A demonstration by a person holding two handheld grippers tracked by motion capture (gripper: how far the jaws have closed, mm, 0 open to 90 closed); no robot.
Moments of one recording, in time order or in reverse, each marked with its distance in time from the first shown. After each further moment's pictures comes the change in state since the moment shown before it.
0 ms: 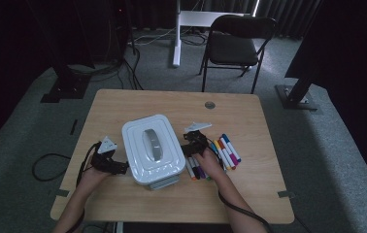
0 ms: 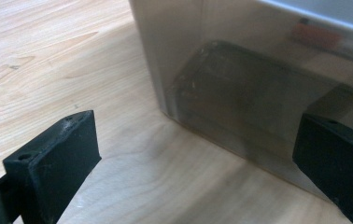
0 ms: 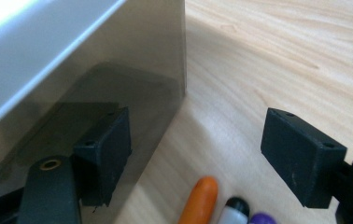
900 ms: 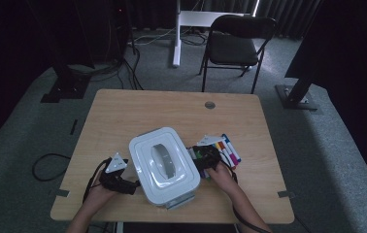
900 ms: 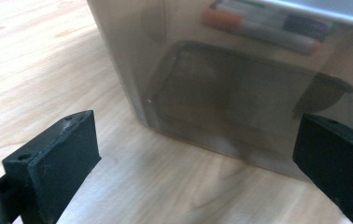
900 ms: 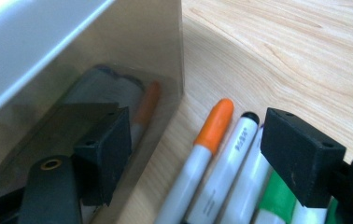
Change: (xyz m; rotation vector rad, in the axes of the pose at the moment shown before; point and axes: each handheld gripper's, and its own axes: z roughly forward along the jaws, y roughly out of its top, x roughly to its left) left arm -0.061 -0.015 -0.011 -0.005 -0.133 0.058; right arm 0.011 -0.042 -0.048 -0.002 0.035 -0.026
